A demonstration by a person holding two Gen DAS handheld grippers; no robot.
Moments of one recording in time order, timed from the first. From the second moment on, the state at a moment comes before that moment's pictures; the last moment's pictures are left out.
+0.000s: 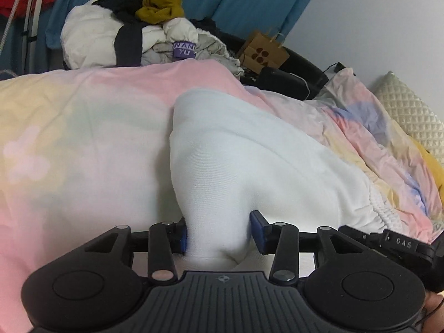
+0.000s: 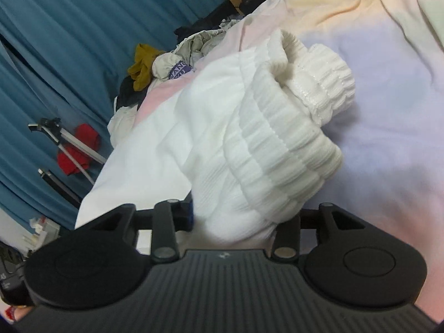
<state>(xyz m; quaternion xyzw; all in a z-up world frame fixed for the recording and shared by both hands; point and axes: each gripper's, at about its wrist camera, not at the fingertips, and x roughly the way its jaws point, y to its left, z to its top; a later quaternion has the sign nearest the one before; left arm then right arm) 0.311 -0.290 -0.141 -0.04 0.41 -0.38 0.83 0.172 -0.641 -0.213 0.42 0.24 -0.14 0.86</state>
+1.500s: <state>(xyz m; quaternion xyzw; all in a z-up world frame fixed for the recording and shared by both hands) 0.011 -0.119 0.028 0.06 0.21 -0.32 0.92 0.002 -0.457 -0.051 0.12 0.15 -0.19 0.96</state>
